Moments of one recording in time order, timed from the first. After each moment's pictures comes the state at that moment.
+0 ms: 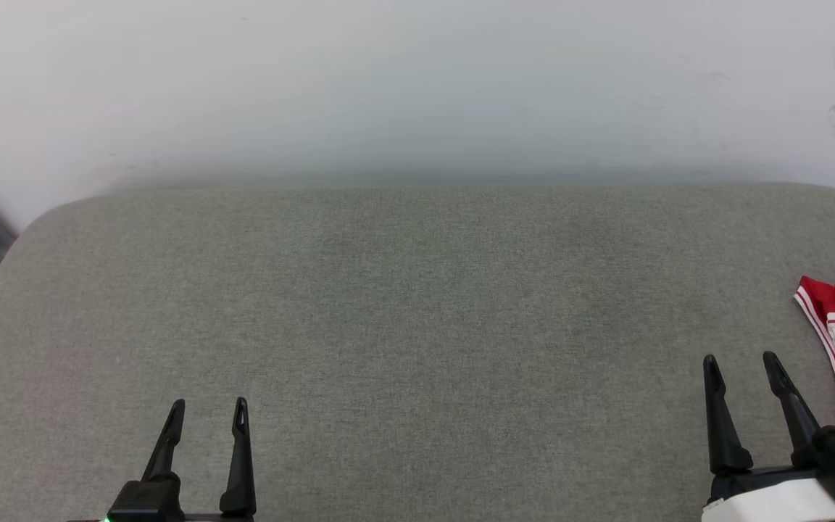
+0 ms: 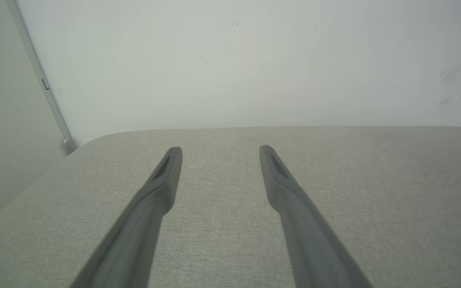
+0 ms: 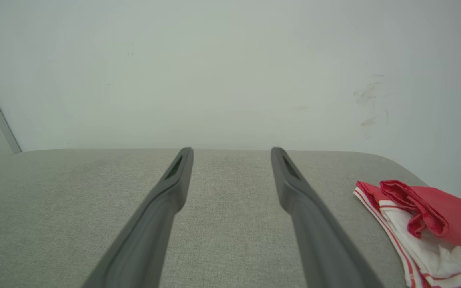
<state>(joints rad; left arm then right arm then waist) 0.16 0.05 0.01 -0.03 -0.06 -0.02 -0.26 0.06 -0.09 -0.05 0.06 0.12 0.13 -0.26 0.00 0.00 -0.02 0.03</state>
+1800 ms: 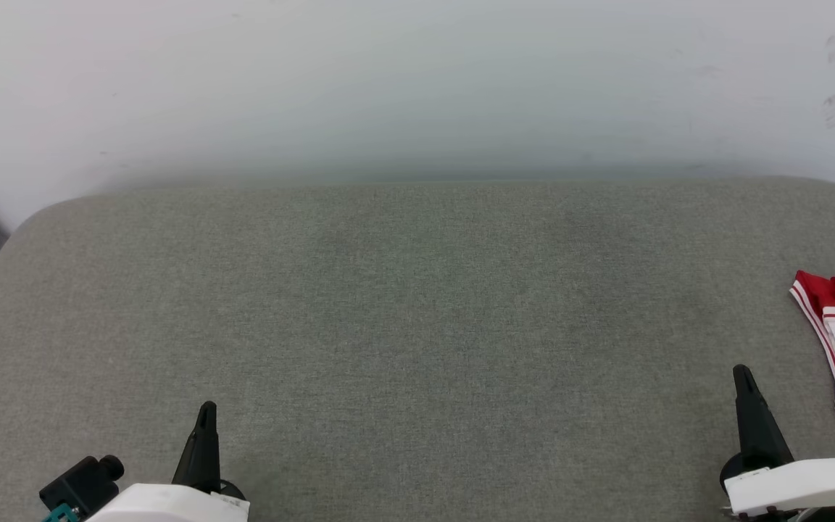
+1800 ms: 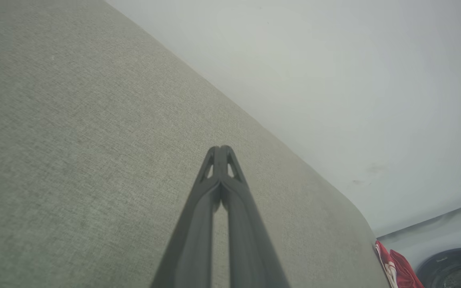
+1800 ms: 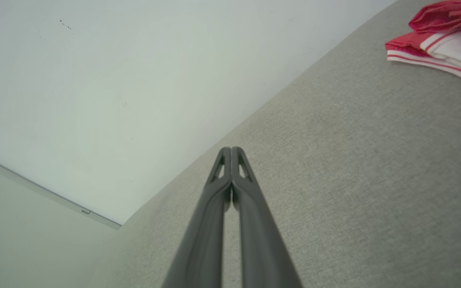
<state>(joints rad) 0.07 0.06 0.03 0.13 -0.78 -0.07 -0.11 0.03 -0.07 -0.07 0.16 0.80 0.13 -0.10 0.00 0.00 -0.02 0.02</state>
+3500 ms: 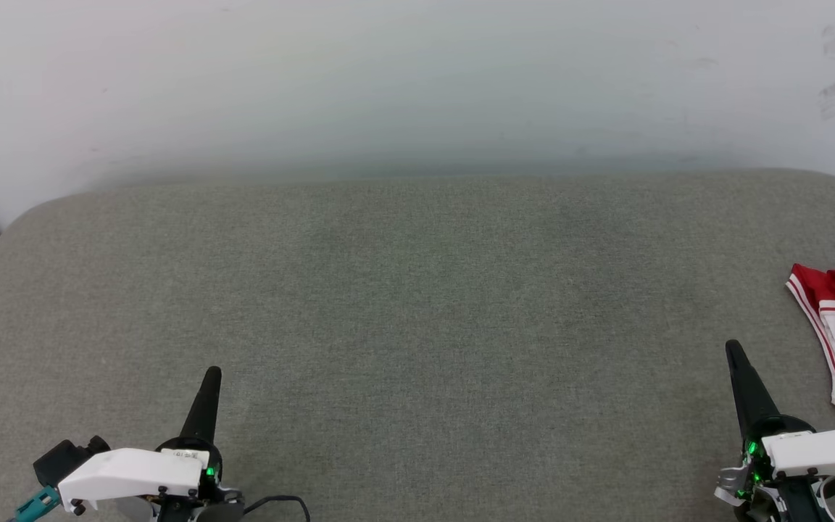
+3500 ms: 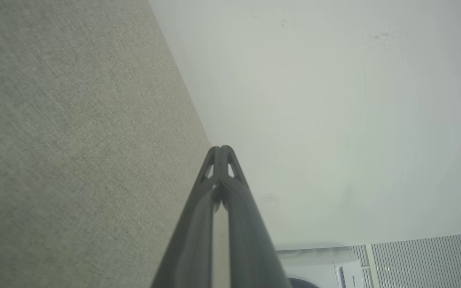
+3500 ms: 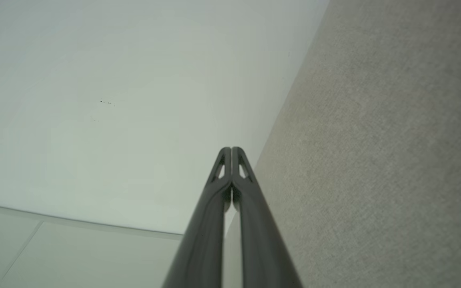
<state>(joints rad) -0.05 0.06 0.07 0.21 -1.35 -0.11 0.03 -0.06 -0.06 -0.10 0.22 1.35 0.13 0.04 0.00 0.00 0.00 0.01</state>
